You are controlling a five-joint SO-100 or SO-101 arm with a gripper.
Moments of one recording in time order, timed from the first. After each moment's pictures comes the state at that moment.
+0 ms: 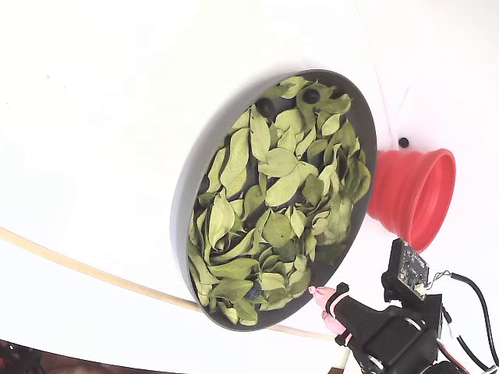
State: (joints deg) arm 23.7 113.6 131.7 23.1 -88.2
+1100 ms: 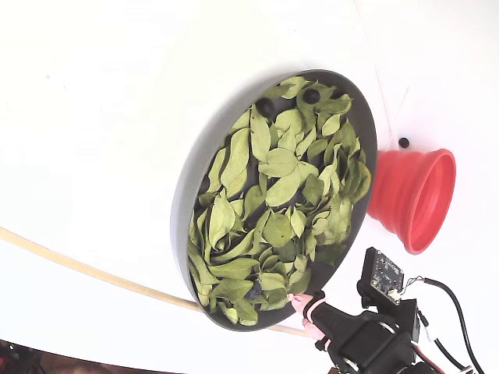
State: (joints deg) arm 26.3 106.4 133.0 17.1 -89.6
